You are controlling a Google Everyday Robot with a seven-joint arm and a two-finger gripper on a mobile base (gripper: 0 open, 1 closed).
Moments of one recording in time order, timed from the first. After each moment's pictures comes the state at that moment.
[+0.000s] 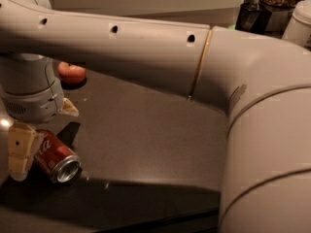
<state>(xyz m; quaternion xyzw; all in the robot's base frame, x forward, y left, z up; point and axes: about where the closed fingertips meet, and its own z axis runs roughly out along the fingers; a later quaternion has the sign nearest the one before) 0.406 0.218 0.849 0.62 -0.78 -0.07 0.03</state>
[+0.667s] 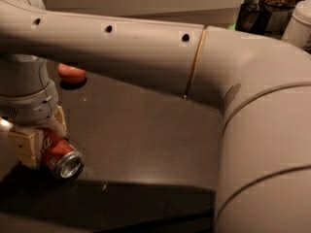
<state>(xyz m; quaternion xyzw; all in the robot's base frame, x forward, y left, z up) 0.398 0.227 0.850 0.62 -0.78 -0.08 0.03</state>
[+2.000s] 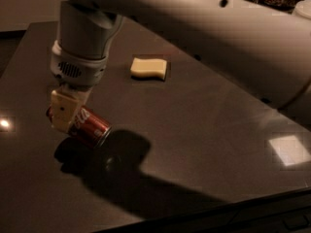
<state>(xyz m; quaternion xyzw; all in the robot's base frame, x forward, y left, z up) 0.433 0.169 0.911 0.64 -0.74 -0.19 -0.08</state>
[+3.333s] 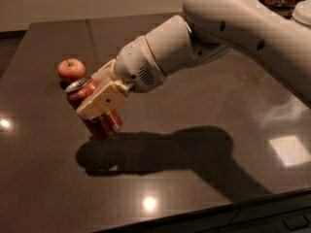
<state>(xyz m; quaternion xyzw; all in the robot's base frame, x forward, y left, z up) 0.437 0.117 0.953 0.62 -0.60 -0.39 -0.31</state>
